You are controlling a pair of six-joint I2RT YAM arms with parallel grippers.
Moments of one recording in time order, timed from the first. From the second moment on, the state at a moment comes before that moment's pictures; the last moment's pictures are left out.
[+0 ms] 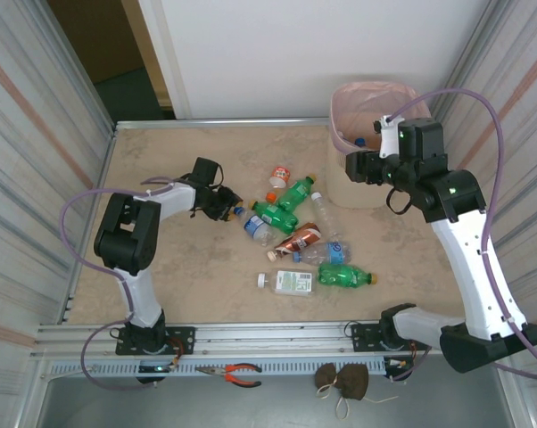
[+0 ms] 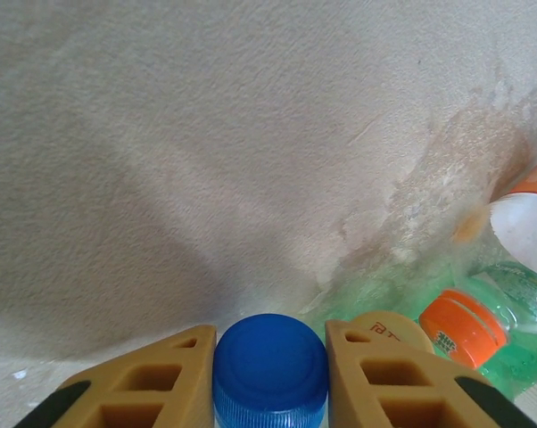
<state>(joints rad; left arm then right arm) -0.32 1.89 1.14 -0.32 0.40 -1.16 0.32 1.17 1.57 -1.01 -0.01 0.15</state>
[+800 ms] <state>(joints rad) -0.31 1.37 1.11 -0.28 0.36 -0.81 0.35 1.08 1.46 -0.82 -0.18 0.18</state>
